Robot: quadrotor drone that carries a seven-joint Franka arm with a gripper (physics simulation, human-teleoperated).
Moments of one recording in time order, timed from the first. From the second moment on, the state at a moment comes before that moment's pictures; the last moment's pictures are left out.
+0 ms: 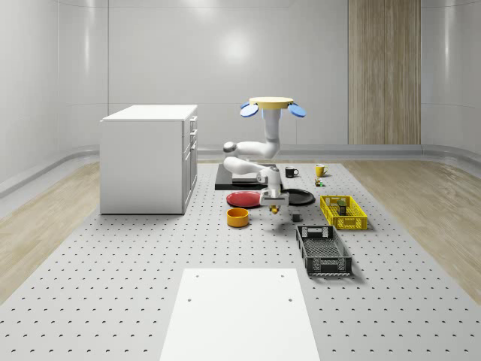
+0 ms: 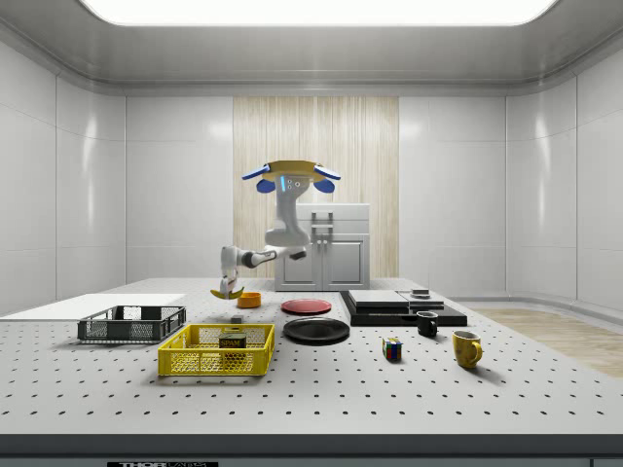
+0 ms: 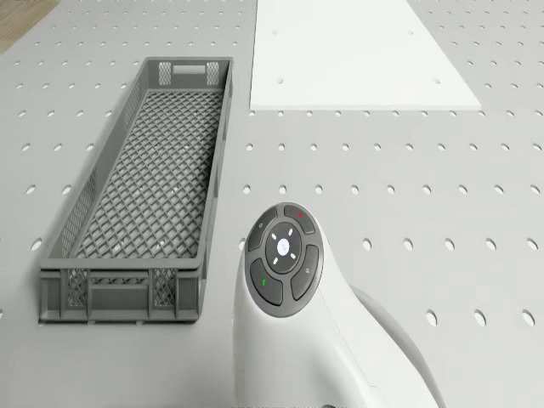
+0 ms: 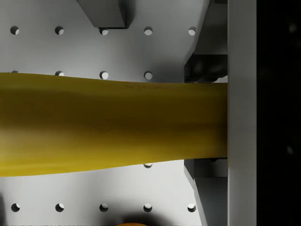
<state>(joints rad) -1.23 -1.50 1.15 -2.74 -1.99 1.66 1.65</state>
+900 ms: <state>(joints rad) -1.23 -1.49 1.16 -2.75 -1.99 1.64 1.64</state>
